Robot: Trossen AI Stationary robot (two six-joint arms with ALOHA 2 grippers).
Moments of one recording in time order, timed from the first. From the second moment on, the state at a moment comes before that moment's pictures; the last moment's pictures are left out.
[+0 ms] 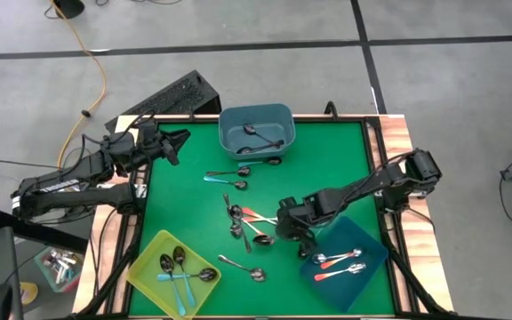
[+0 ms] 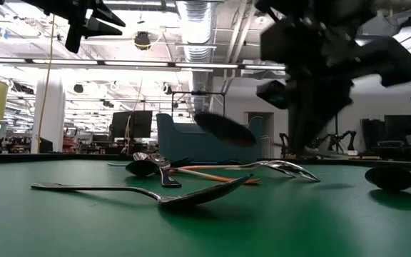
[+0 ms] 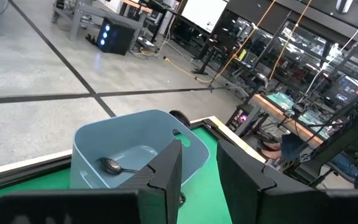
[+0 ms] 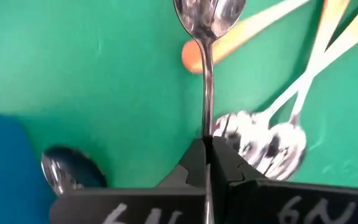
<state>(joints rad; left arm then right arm) 0.33 0.57 0.65 -0.20 -0.32 -0.54 0.25 1.71 1.06 -0.47 -0.05 -0.14</state>
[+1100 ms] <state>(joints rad) 0.33 0.57 0.65 -0.20 -0.32 -0.57 -0.12 1.70 1.41 -0.37 -0.04 -0.20</state>
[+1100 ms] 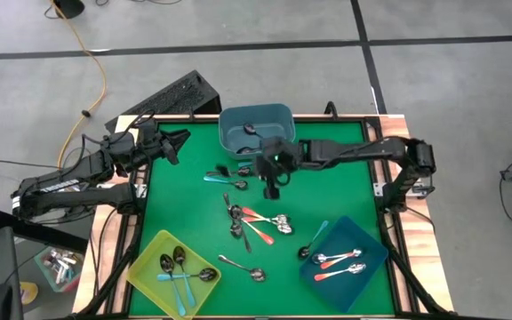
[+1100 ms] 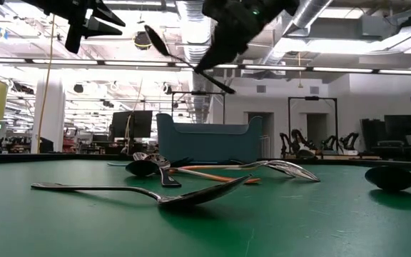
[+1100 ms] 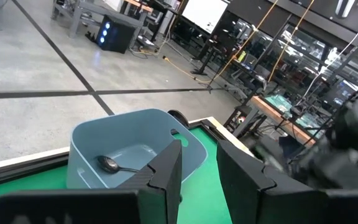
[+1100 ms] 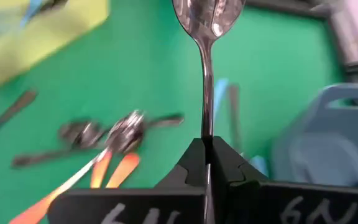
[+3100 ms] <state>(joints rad) 0.33 0.57 0.65 -0.23 -0.43 -0.59 -0.51 1.94 1.43 -0.25 -0.05 -0.16</state>
